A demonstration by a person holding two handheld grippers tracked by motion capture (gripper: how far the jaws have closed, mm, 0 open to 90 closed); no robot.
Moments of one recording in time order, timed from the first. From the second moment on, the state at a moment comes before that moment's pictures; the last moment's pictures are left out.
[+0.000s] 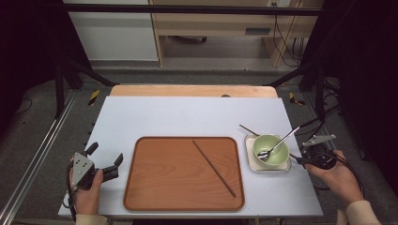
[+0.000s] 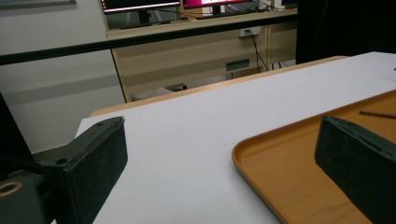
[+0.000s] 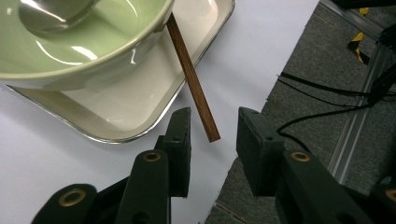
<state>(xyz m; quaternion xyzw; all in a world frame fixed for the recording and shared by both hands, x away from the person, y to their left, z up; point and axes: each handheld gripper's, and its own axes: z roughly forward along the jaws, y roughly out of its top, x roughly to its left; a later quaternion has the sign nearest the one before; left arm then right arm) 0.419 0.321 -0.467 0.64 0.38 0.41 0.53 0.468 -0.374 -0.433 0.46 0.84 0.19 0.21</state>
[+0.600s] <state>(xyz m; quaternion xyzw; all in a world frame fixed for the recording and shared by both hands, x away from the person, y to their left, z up) 0.420 0.320 -0.467 0.64 0.38 0.41 0.52 0.485 -0.365 -0.448 0.43 0.87 0.16 0.18</state>
